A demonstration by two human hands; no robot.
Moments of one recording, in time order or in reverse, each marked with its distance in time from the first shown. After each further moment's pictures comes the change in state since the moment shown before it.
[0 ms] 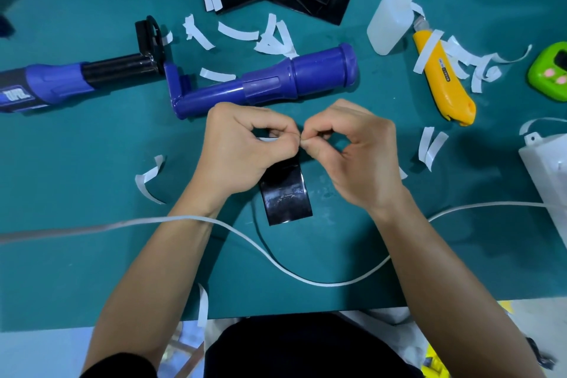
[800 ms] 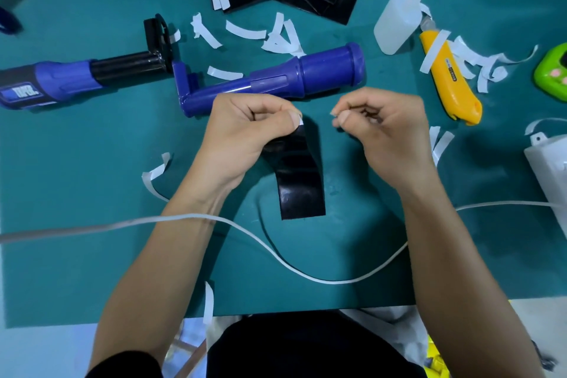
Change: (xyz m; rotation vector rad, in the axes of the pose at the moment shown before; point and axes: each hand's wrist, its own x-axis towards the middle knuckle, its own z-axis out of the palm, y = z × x) left_hand 0.006 0.000 -0.005 -0.388 0.012 -0.228; right_hand 0.010 0.016 -0.020 0.159 0.000 0.312
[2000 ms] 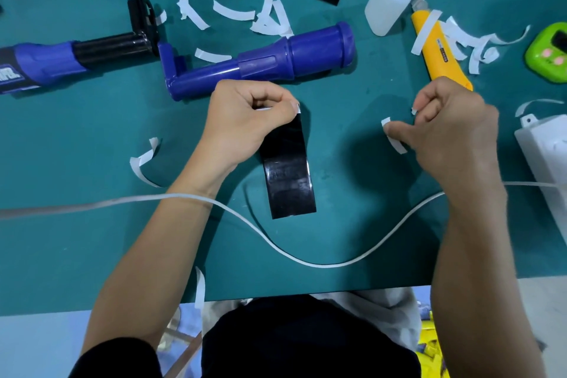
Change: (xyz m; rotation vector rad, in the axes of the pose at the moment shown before) left_hand 0.007 -0.022 0.006 0.221 0.019 0.056; right_hand -0.025 0.030 -0.067 -0.544 0.238 0.374
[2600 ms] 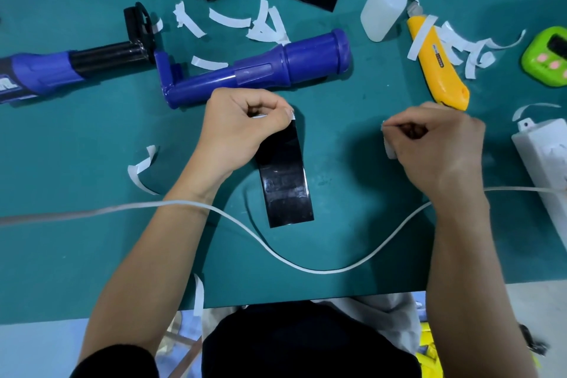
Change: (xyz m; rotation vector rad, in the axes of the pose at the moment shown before) left_hand 0.003 -0.004 -0.001 0.025 -0.008 0.013; right_hand -0.010 0.006 0.009 0.020 0.031 -0.262
